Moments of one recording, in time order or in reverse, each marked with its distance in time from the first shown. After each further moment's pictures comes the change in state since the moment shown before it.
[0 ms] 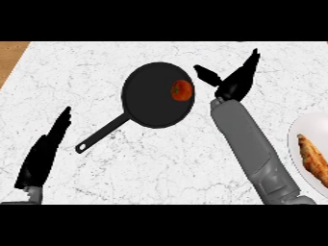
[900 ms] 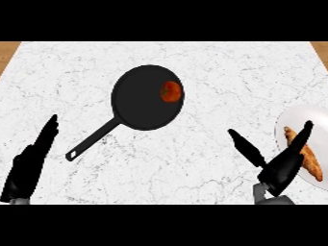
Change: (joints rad) left arm 0.081 0.000 0.056 -0.049 0.003 -0.011 0.003; right arm 0.841 -0.108 0.222 -0.853 0.156 0.043 0.033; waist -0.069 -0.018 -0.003
